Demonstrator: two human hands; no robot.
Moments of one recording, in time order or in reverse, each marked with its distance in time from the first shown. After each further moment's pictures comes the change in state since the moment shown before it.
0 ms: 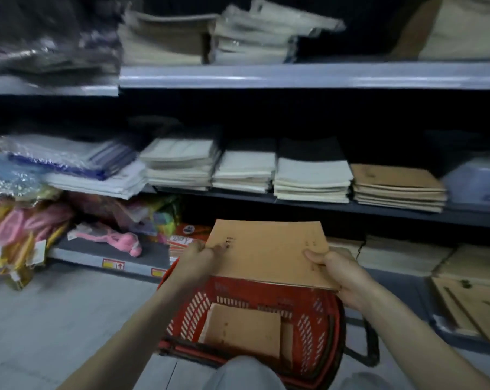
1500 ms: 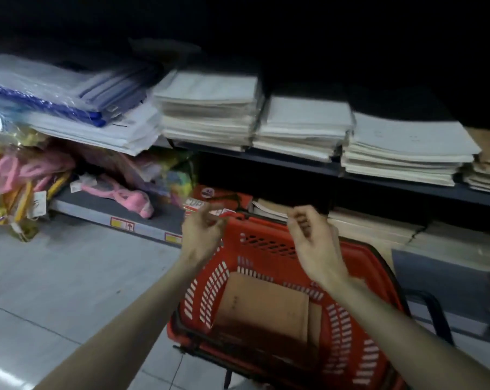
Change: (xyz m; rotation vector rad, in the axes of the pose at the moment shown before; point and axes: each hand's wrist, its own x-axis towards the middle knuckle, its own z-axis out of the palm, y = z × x) left_hand 0.137 -0.086 -0.040 0.107 0.199 0.207; right_hand 0.103 0.036 0.136 -0.580 0.144 -0.734
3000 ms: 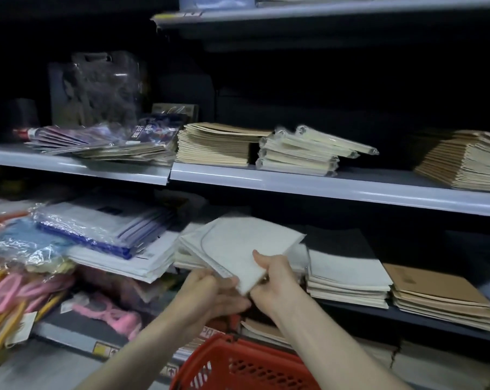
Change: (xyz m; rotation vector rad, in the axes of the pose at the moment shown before) left_hand -0.063 0.213 -0.095 -0.534 -0.322 -0.140; right_hand 0.074 -0.210 -0.045 1.368 0.019 0.712
